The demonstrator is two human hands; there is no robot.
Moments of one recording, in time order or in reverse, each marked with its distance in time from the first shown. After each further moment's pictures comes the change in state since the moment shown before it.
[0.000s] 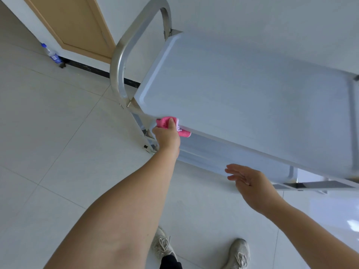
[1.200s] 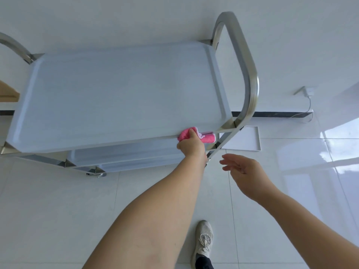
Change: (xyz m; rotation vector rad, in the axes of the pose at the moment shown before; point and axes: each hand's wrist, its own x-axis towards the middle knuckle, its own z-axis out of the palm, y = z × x) left_hand -0.281 -0.118 0.290 0.002 -0.179 -0.424; right_hand -0.092 0.159 -0.226 0.210 0.336 0.200
